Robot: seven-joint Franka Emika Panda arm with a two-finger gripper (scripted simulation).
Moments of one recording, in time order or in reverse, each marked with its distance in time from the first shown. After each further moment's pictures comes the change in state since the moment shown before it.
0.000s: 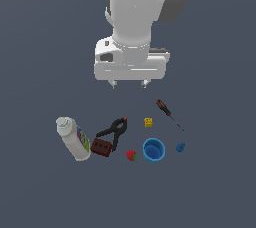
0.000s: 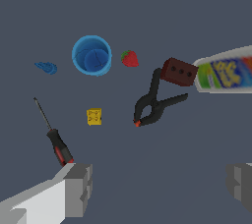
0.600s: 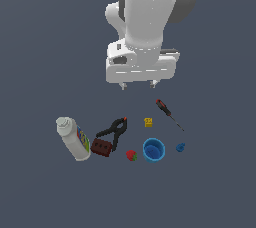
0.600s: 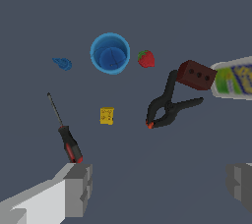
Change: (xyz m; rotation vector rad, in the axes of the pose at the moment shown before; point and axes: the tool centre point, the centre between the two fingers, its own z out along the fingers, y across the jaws) arm 0.000 -0.031 0.005 0.016 0.002 -0.058
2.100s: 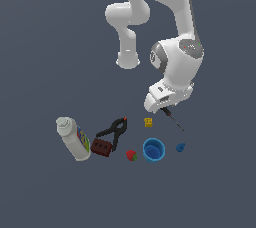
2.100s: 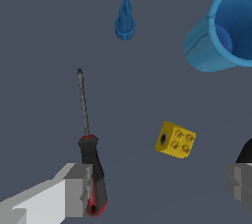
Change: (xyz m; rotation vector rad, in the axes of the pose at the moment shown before) arm -0.004 -0.128 0.159 -0.030 0.021 -0.283
